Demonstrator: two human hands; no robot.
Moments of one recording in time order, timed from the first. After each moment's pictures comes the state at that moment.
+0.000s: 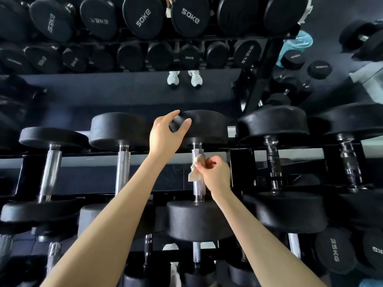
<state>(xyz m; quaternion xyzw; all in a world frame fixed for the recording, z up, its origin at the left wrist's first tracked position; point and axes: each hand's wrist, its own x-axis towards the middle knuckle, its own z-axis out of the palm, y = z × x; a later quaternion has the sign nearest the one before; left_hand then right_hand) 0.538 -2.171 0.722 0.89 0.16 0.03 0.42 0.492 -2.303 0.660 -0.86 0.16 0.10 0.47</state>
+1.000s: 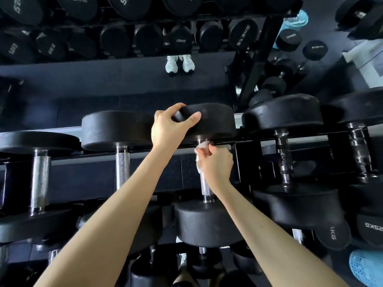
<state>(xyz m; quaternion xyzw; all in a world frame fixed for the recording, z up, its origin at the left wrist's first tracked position) 0.566 -2.156 0.695 0.84 0.18 -0.04 0.51 0.516 -2.276 0.663 -0.93 0.14 0.07 0.34</state>
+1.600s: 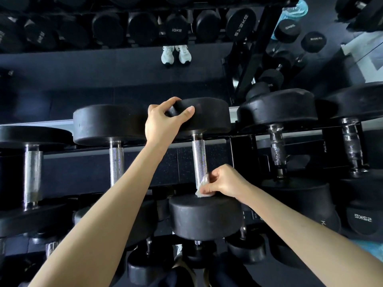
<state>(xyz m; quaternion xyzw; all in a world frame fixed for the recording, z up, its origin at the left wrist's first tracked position) 0.570 -2.153 0.686 0.83 0.18 -0.04 0.53 0.488 -2.345 0.651 -0.83 0.03 0.38 0.41</state>
